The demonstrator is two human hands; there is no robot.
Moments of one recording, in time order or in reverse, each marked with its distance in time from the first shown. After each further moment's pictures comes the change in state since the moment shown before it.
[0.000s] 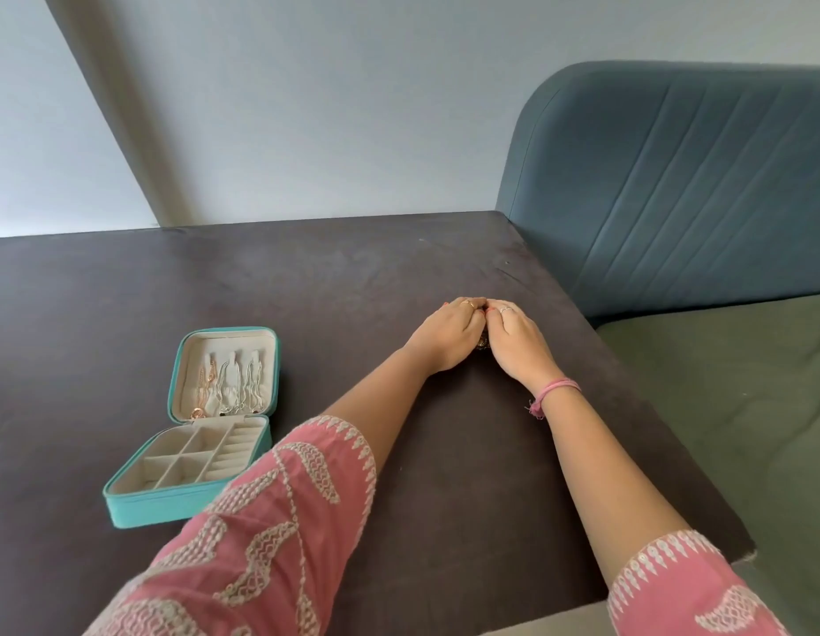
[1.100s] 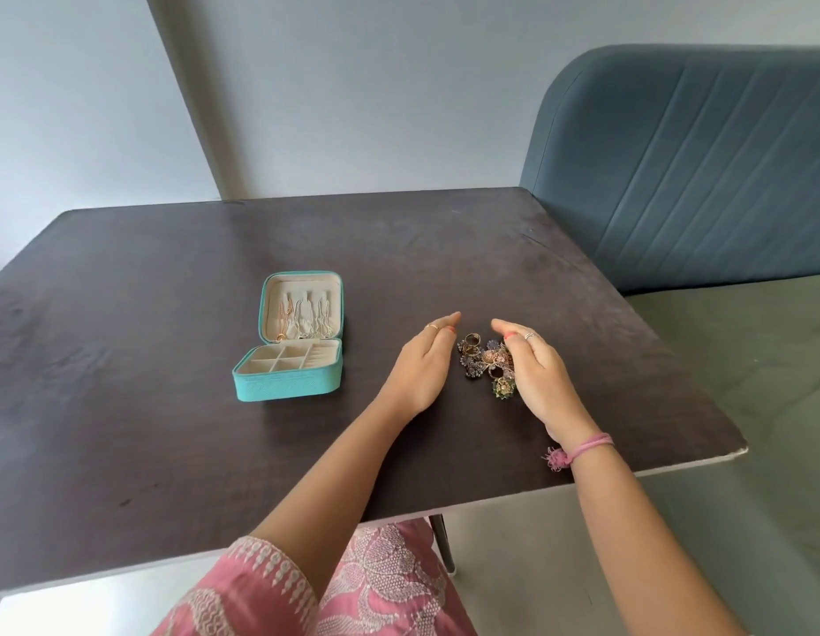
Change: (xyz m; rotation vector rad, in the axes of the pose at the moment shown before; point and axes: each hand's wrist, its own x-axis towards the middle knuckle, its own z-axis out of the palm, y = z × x) left_hand -0.185 0.004 -0.015 -0.488 0.218 -0.192; right_hand -0.148 -0.033 0.022 0.389 0.018 0.026
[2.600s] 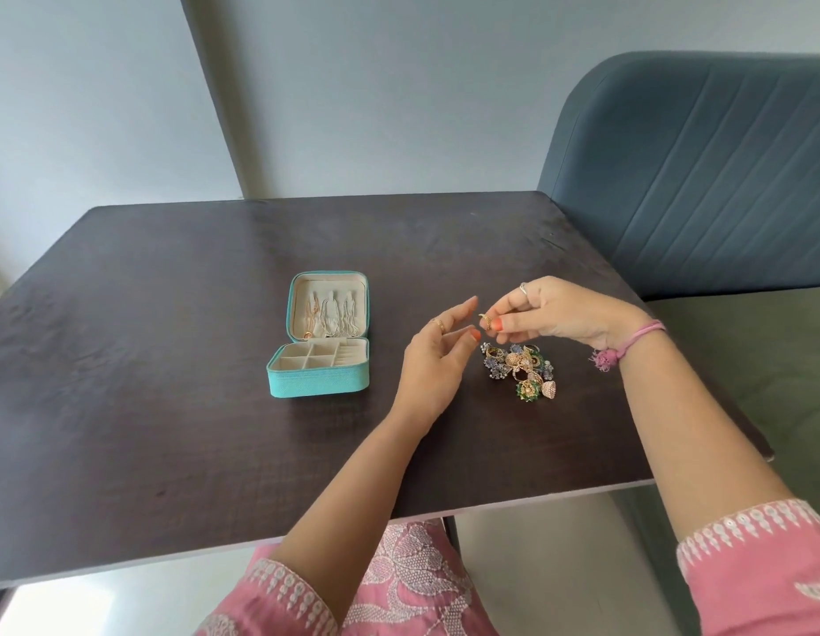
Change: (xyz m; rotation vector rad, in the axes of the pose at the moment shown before) left_hand -0.012 0.001 -0.008 -0.282 0.144 0.114; right_hand 0.064 -0.066 -0.033 -0.161 -0.690 0.028
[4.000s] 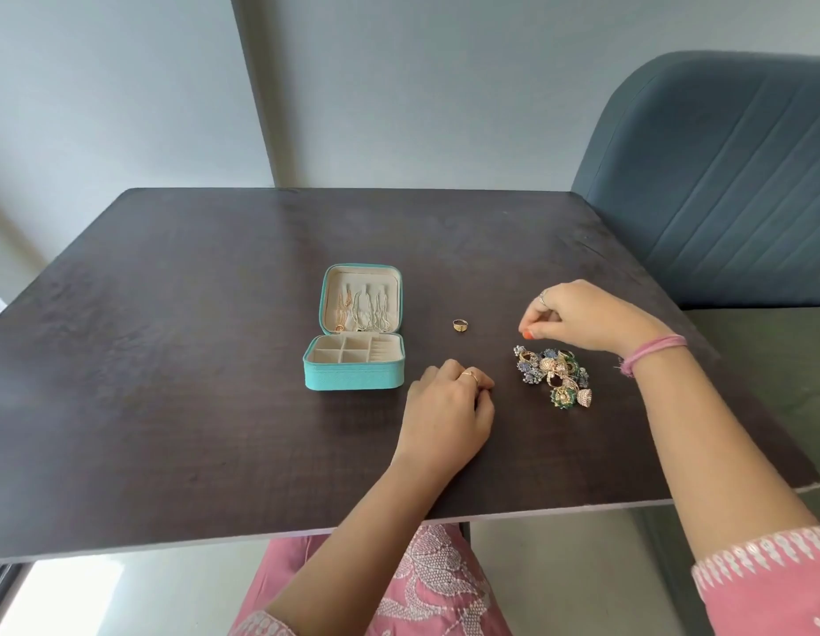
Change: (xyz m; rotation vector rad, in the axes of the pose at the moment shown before) left_hand -0.037 -0.025 -0.023 1.007 0.059 0.265; right_hand 0.020 -0.009 0.011 -0.795 0.139 0.003
